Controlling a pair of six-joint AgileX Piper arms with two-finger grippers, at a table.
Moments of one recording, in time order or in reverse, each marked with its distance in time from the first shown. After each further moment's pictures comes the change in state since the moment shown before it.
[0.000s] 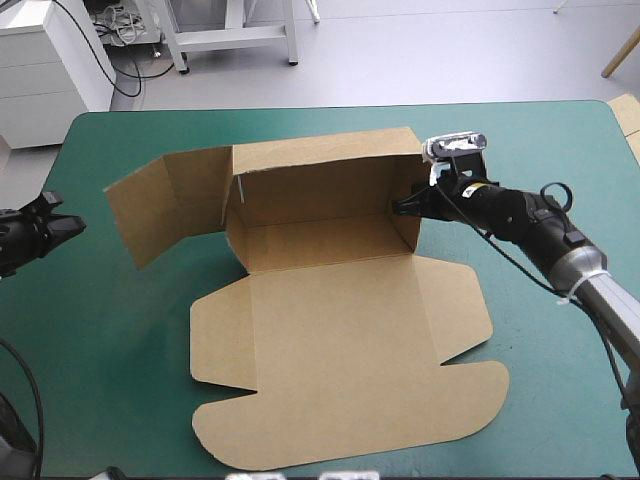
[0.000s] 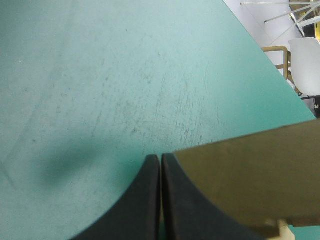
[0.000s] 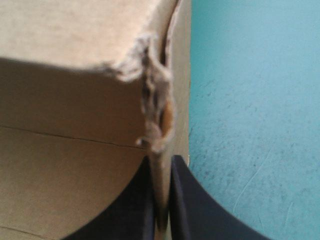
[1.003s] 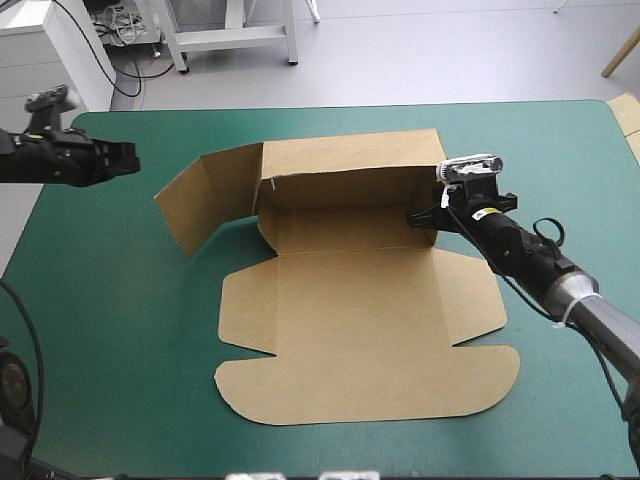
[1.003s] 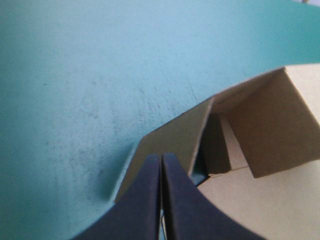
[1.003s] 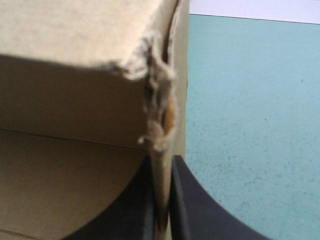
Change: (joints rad) left arm -0.387 0.134 -0.477 0.263 0.050 -0.052; right arm 0.002 -0.009 0.250 0.144 -0.432 -0.217
